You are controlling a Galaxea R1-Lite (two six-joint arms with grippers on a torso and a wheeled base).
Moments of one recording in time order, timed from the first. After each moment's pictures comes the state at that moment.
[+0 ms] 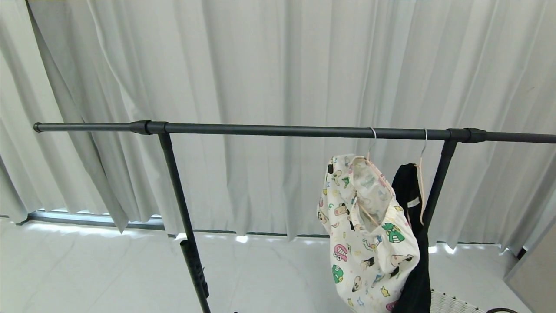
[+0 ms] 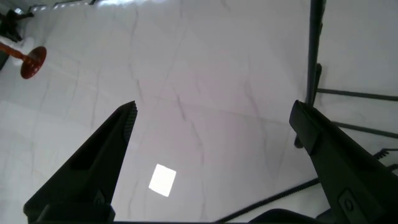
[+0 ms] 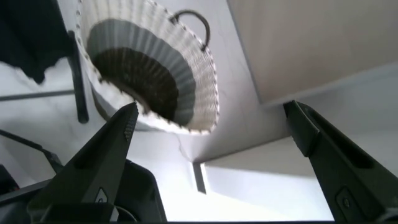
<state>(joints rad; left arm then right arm) 0.05 0.71 -0.02 -0.03 0.35 0.28 0.08 0.59 -0.22 0.41 -0.52 -0.06</state>
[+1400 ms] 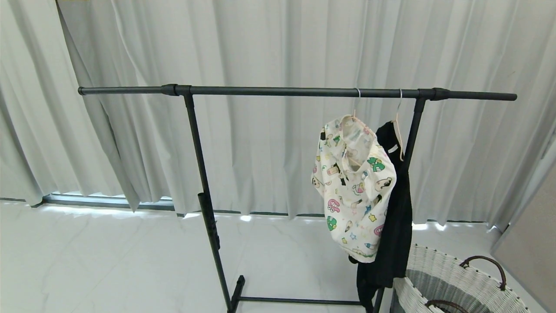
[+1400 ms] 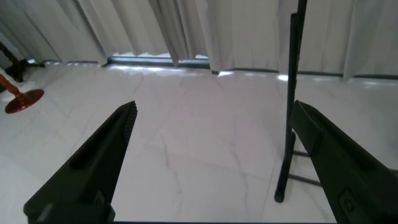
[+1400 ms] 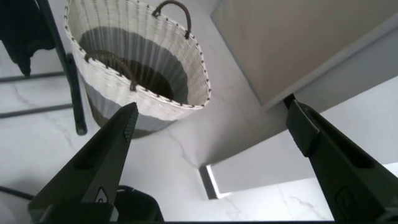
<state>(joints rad) -0.01 0.21 -0.02 -0.03 0.35 0.25 0.04 0.32 -0.22 0.41 -0.51 -0.08</state>
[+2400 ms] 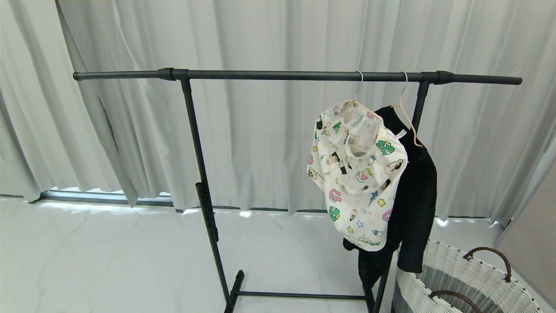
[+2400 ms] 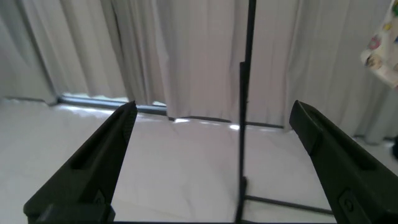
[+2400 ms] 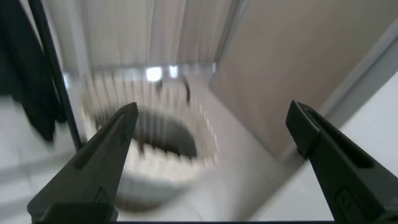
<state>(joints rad) 0.00 0.00 0.00 -0.06 0.17 0.08 0.00 0.00 -0.16 0.21 -0.47 -0.15</state>
